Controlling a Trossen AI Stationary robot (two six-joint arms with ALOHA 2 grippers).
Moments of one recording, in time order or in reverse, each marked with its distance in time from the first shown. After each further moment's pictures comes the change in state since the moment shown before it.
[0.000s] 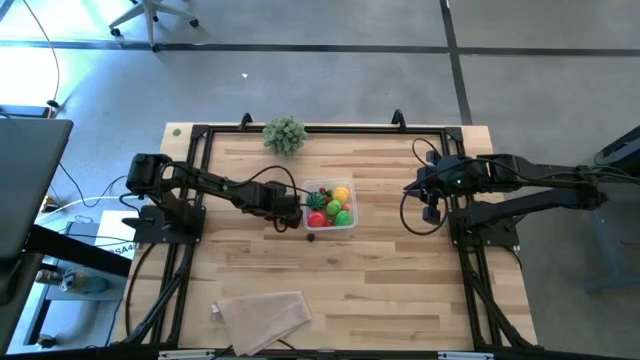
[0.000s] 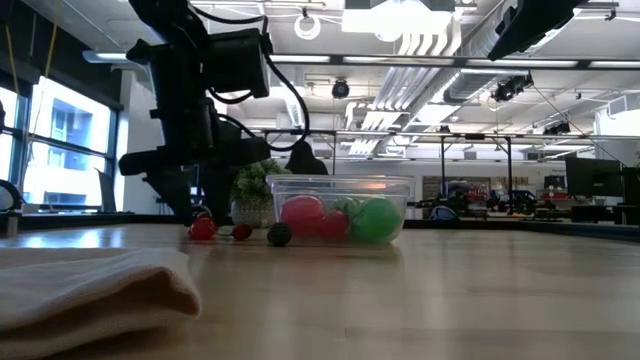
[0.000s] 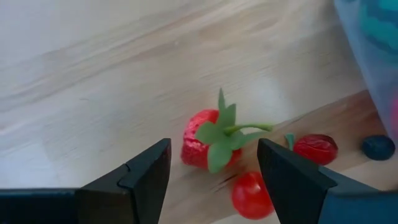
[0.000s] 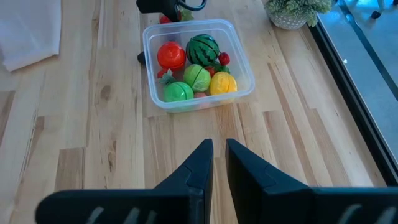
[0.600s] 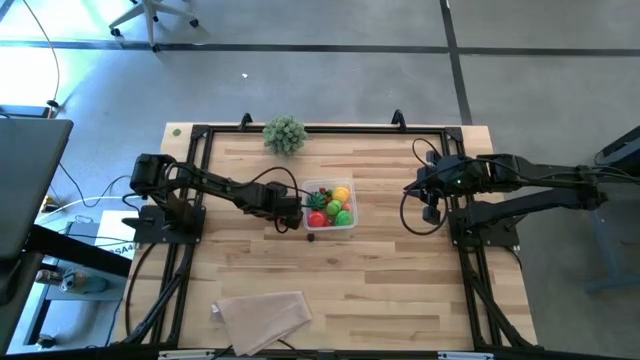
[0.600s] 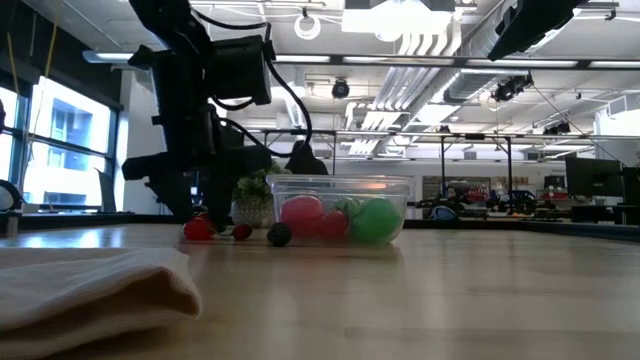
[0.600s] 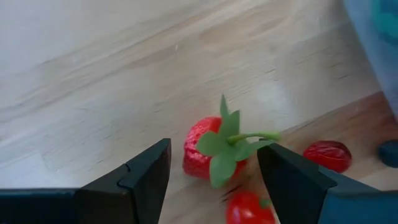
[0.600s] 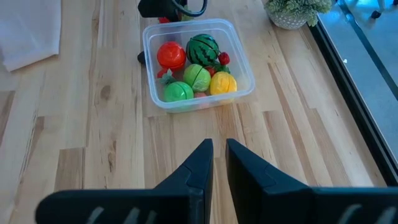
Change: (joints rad) left arm 0.000 0.029 0.001 0.013 -0.019 0.027; right arm 0.000 0.000 0.000 0.000 0.000 0.000
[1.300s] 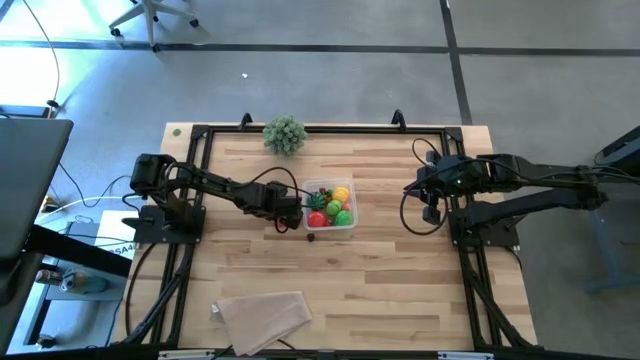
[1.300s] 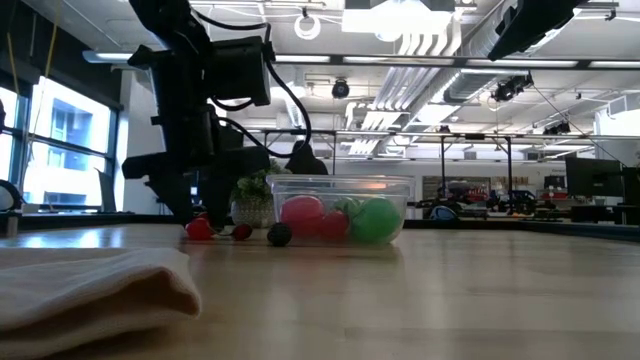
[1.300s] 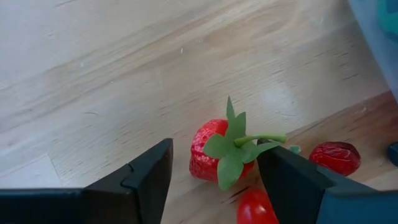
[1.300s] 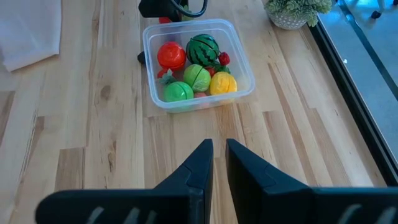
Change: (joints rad) left arm 0.000 0.000 0.000 -0.009 -0.016 0.018; right arm 0.000 0.000 0.000 0.000 0.000 0.000
